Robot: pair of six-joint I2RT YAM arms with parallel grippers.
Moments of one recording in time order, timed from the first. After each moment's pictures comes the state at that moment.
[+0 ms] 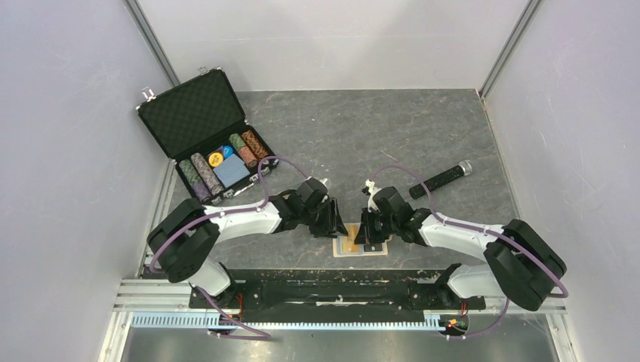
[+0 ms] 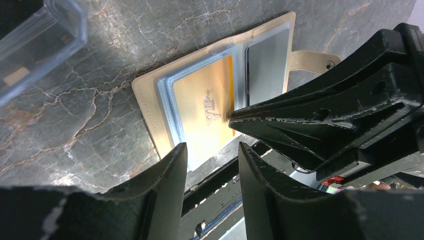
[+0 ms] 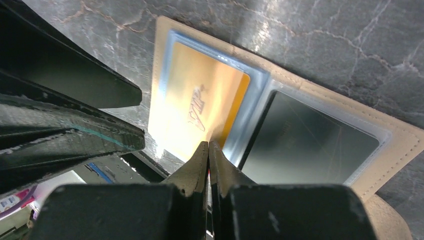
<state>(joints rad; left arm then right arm) -0.88 1.53 0.76 -0.10 0.25 -0.95 0.73 1.30 0.50 -0.09 -0.29 0.60</state>
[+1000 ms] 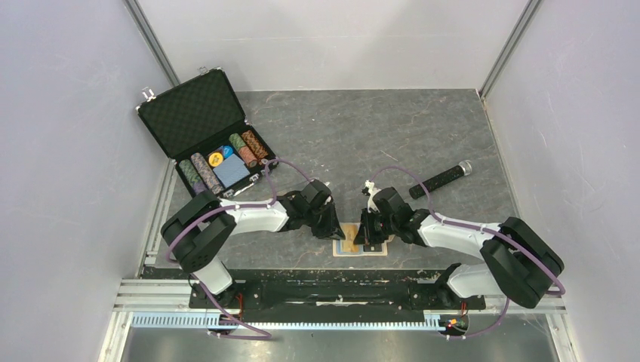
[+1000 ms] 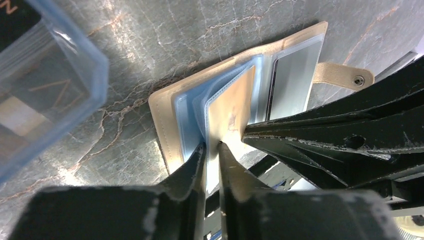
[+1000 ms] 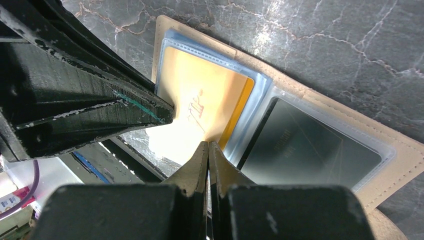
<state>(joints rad) -0.88 1.64 0.77 -0.05 0.27 -0.96 0.73 1.33 0.47 -0.04 -0.29 0.60</state>
